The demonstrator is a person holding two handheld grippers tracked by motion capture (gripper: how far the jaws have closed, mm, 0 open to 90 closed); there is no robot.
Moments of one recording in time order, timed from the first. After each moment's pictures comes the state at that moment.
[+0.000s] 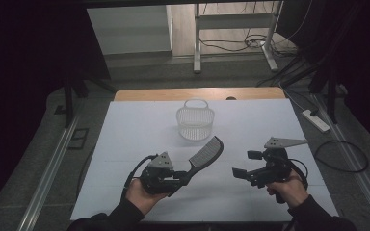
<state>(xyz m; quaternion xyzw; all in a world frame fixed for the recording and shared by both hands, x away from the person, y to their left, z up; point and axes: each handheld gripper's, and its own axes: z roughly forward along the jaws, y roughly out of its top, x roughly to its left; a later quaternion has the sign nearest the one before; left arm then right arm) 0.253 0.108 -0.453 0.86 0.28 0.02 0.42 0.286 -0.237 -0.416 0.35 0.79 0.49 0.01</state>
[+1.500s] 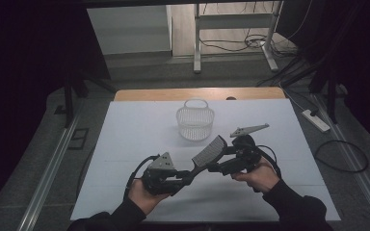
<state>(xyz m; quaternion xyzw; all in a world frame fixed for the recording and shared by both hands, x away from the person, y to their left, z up) 0.250 0.104 -0.451 0.86 0.25 0.03 0.44 0.314 -0.166 -0.411 0.35 0.83 0.43 -0.04</state>
